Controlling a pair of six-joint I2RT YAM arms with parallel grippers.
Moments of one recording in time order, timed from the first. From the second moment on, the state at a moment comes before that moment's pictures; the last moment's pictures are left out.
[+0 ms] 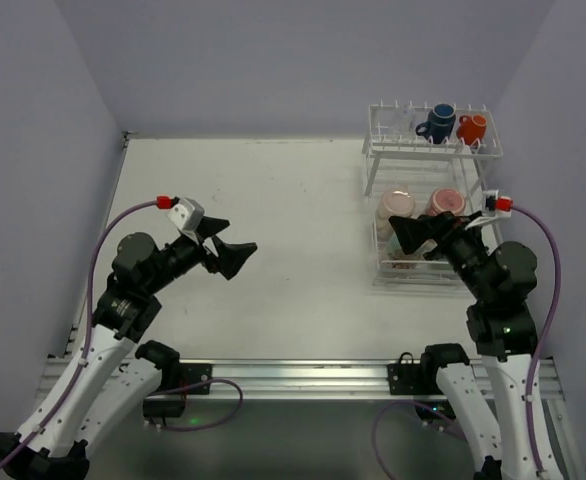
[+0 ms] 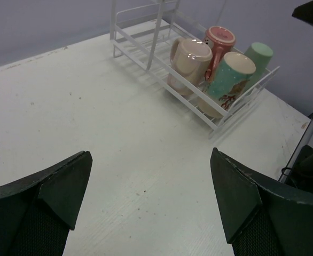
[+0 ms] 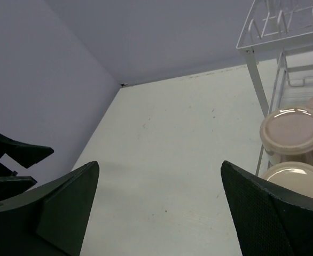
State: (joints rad) left arm -0.41 0.63 0.68 -0.10 0.42 -0.20; right arm 0.08 0.52 0.80 -0.29 -0.38 0.58
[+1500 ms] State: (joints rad) left arm -0.44 0.62 0.68 -0.12 0.44 -0.20; right arm 0.24 1.84 1.96 -0.49 0.43 0.13
